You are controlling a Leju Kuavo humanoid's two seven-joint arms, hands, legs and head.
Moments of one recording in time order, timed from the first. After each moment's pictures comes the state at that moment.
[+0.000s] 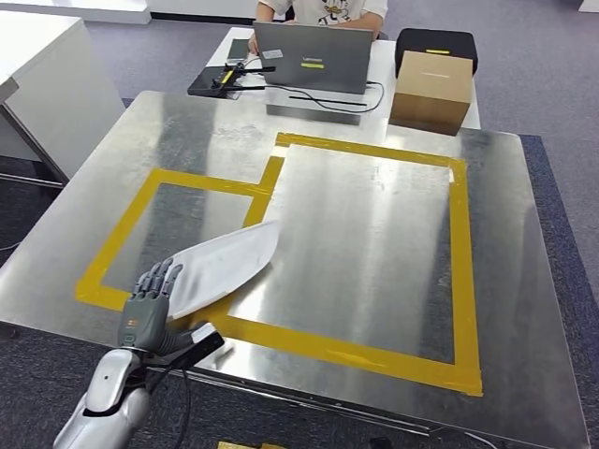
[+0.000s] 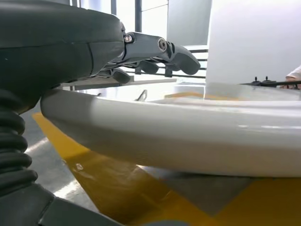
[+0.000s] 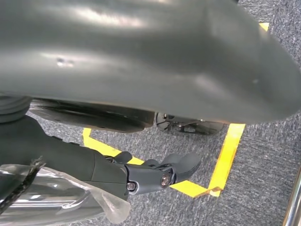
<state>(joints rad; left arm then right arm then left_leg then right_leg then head) -0.12 0.05 -0.18 -1.09 -1.22 0.44 -0.16 -0.12 0.11 1.56 -0.07 -1.50 -0.26 -0.37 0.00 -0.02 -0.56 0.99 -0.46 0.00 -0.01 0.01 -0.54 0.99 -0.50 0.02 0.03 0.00</state>
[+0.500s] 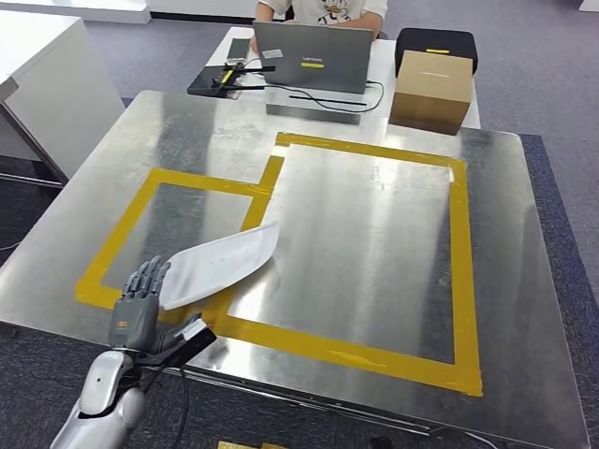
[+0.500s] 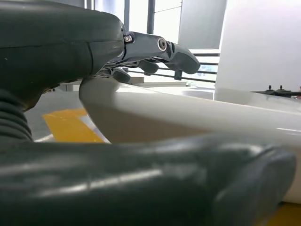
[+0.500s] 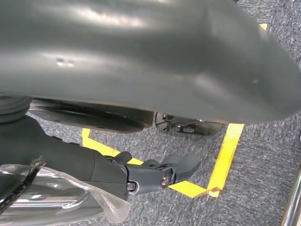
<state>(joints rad) -0.11 0.05 -0.13 -1.09 -1.19 0.48 -0.18 -0.12 0.11 1.56 -0.07 -1.51 -0.25 -0.38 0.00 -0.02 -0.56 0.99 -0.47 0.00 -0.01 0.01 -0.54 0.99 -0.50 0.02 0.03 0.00</state>
